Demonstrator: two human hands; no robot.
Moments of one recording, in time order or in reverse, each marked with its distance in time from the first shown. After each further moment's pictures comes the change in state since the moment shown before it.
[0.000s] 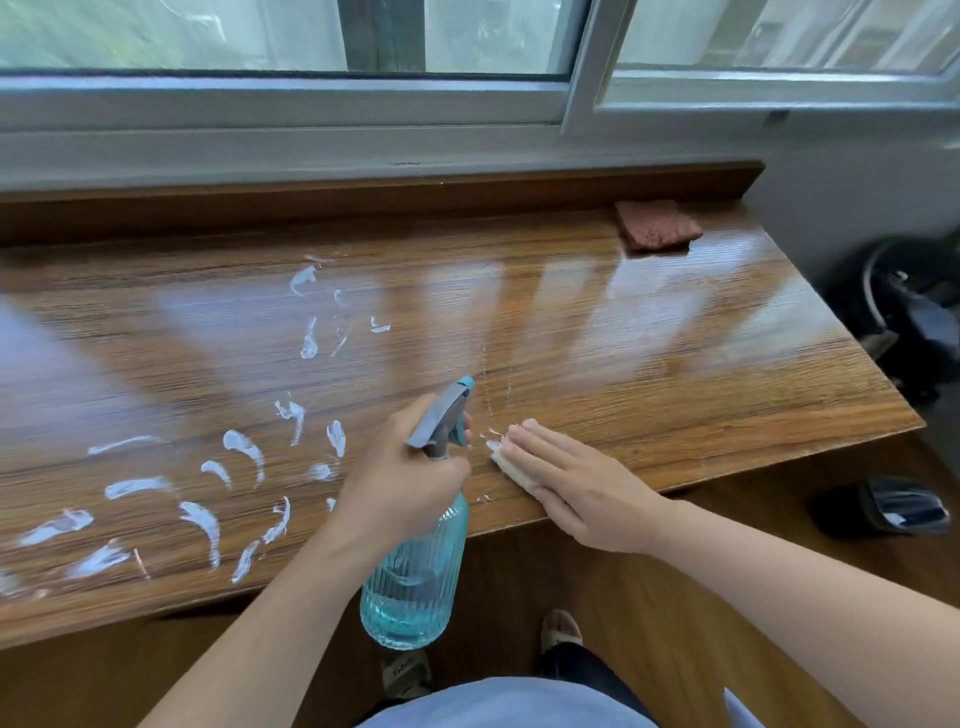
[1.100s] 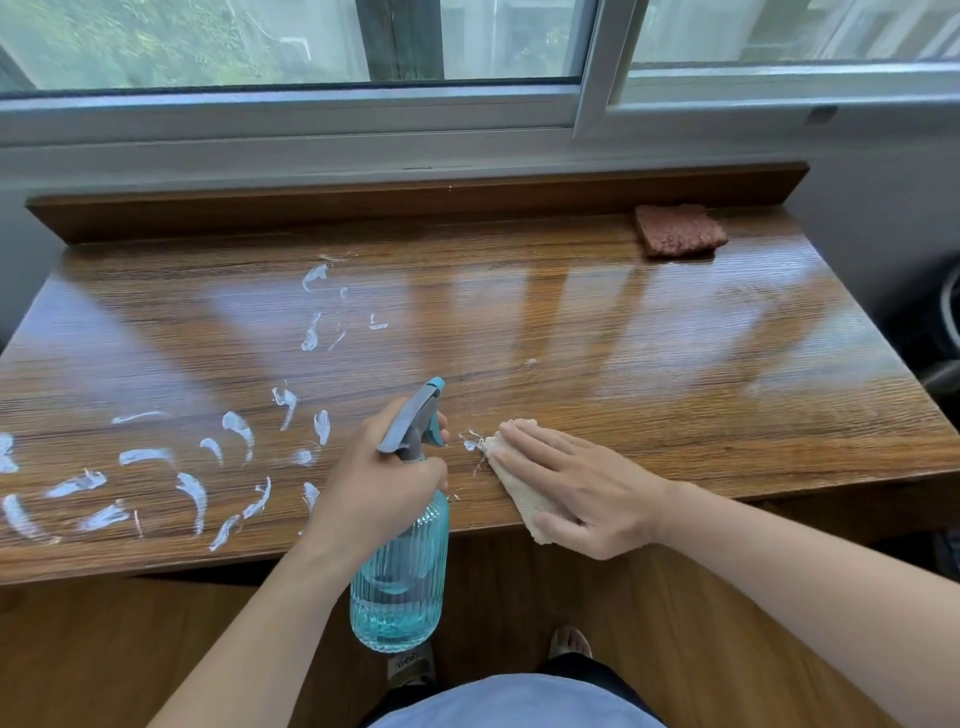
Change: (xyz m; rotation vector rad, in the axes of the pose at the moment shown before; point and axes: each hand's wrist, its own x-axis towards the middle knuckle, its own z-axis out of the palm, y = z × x) left_hand -0.011 0.015 0.037 -0.076 0.173 -0.067; right_hand -0.009 0.041 -0.025 -0.098 -0.173 -0.213
